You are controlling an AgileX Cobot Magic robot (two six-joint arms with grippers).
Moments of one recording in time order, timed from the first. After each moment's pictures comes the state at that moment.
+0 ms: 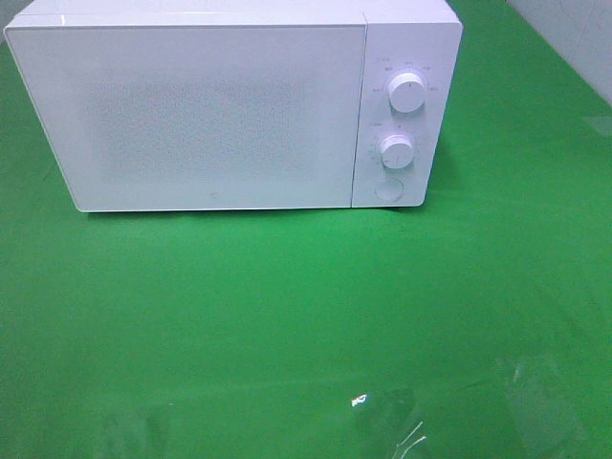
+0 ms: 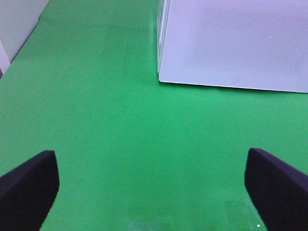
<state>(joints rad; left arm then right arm) 0.01 0.00 -0.51 -0.08 1.04 -0.02 0.20 0.26 -0.64 0.00 1.12 0.02</state>
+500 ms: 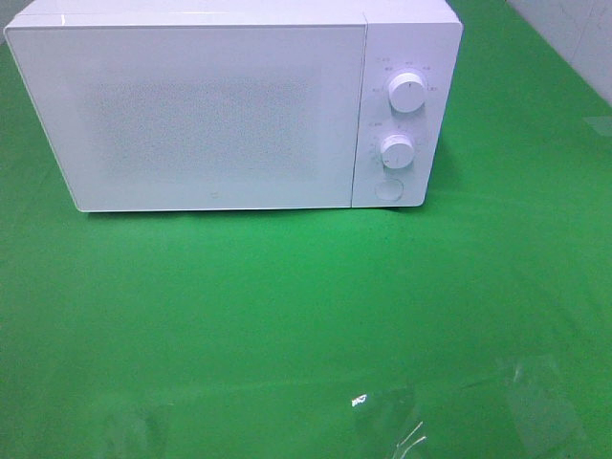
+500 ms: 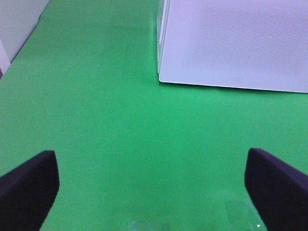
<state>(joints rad) 0.01 0.00 -0.51 -0.08 1.04 -0.02 0.06 0.04 -0.55 0.02 1.07 0.02</state>
